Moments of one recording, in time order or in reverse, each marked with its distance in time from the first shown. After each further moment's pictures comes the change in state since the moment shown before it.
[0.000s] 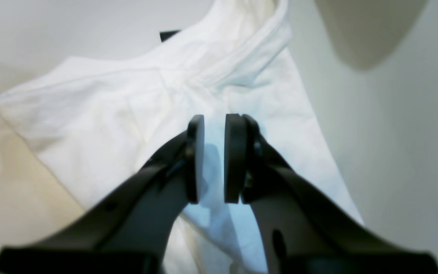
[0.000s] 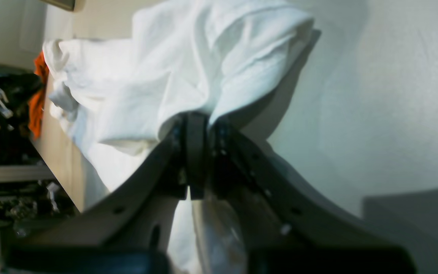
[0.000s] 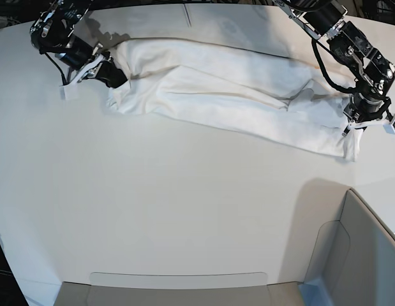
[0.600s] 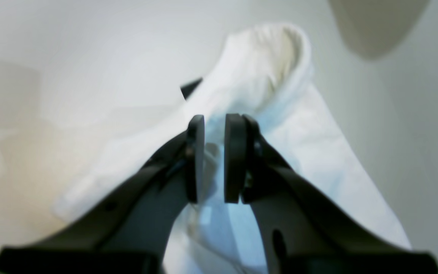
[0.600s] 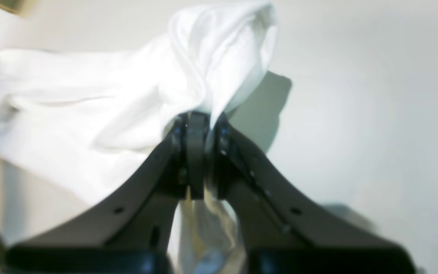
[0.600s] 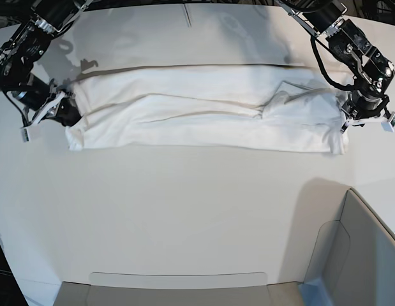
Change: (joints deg) left arm 1.3 0.1 -0.1 0.1 -0.3 -0.1 0.2; right arm 12.3 13.8 0.2 0.0 -6.8 0.0 -0.6
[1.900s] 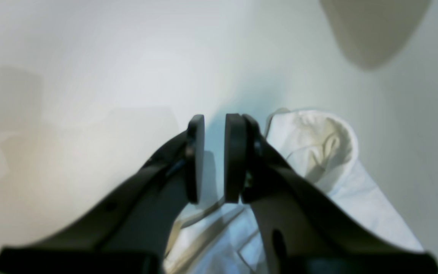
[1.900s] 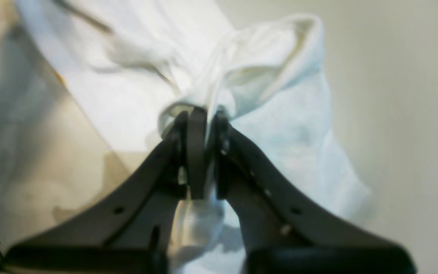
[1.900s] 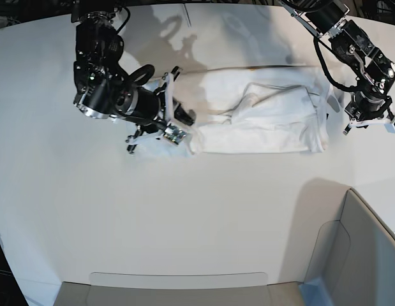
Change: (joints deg) left arm -0.3 -1.0 0.0 0.1 0.2 0.0 -0.2; right arm -0.8 -7.1 -56.1 24.8 -29.4 0.0 8.7
